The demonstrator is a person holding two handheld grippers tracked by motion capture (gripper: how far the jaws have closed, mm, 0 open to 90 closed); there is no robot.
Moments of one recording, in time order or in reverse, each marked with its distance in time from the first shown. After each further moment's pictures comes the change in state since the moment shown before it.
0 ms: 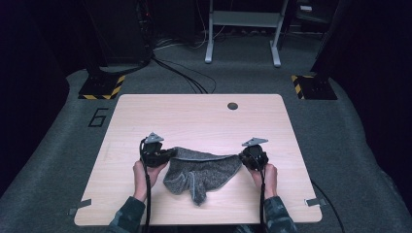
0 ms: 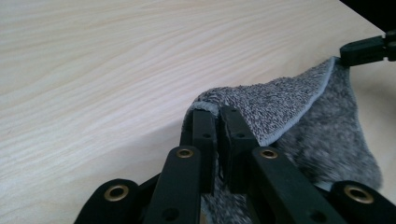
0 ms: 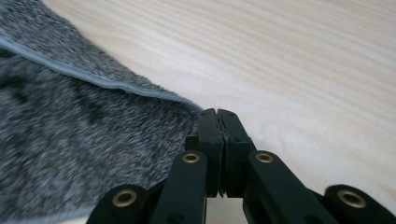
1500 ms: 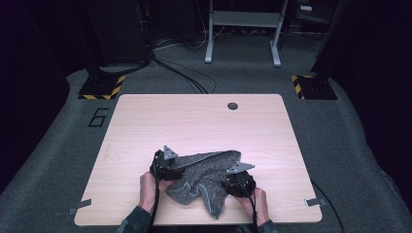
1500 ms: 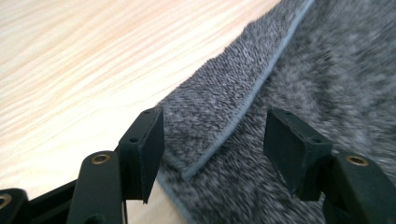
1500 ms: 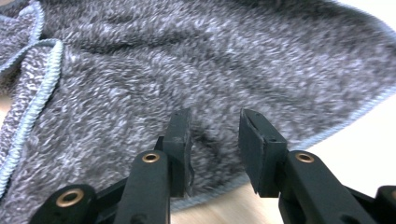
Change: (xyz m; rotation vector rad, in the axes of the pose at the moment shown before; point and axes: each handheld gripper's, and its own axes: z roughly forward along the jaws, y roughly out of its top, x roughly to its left) left arm -0.042 -0.031 0.025 0.148 0.169 0.251; right arm 0.078 -0.045 -0.020 -0.001 0.157 -0.113
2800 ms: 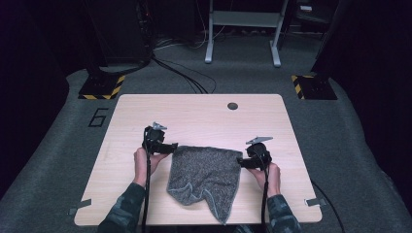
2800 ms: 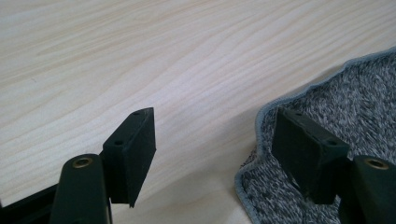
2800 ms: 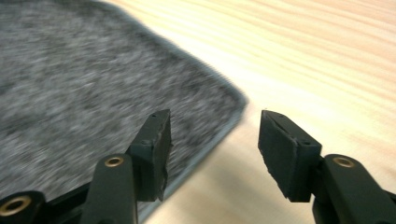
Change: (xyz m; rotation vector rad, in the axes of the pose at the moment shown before) left arm 0.078 0.043 0.007 -0.008 -0.018 -0.151; right arm -0.097 0.034 0.001 0.042 -0.103 0.189
